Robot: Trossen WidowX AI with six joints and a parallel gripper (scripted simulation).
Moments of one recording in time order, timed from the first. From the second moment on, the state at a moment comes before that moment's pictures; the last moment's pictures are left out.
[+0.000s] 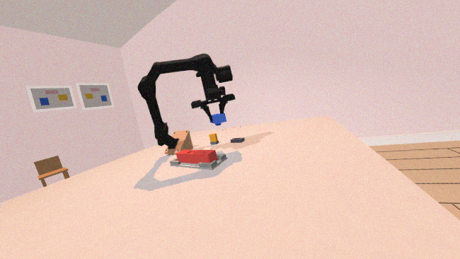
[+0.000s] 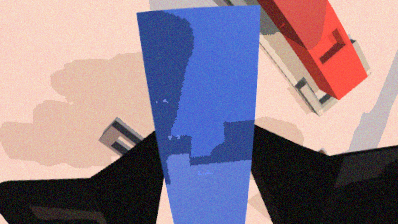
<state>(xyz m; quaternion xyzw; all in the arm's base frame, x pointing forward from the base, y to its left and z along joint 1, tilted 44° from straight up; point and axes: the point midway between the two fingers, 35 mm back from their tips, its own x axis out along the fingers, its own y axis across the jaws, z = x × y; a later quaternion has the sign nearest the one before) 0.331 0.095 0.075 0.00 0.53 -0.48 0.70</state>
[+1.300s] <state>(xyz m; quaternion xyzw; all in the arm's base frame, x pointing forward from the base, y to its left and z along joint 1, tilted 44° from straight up) 0.277 -0.005 0.129 0.23 0.33 -0.64 0.66</state>
